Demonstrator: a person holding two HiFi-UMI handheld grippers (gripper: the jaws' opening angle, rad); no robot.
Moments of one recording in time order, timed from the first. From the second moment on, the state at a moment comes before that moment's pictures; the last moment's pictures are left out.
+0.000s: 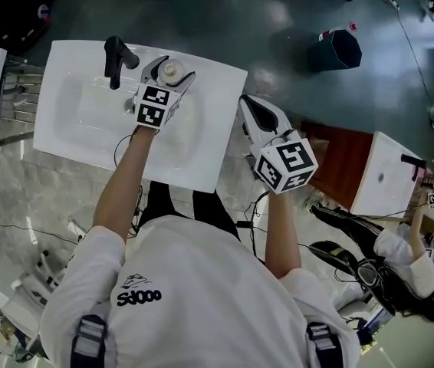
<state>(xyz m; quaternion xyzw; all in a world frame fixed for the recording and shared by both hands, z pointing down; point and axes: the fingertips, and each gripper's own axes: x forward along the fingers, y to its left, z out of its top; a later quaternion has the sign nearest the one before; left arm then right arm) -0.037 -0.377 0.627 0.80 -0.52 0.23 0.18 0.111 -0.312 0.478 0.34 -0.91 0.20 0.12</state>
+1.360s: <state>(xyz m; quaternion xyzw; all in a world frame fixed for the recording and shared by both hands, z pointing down) -0.033 -0.385 0.664 0.79 -0.52 0.26 0.19 0.130 -0.306 0.485 0.38 -0.89 0.21 0.12</state>
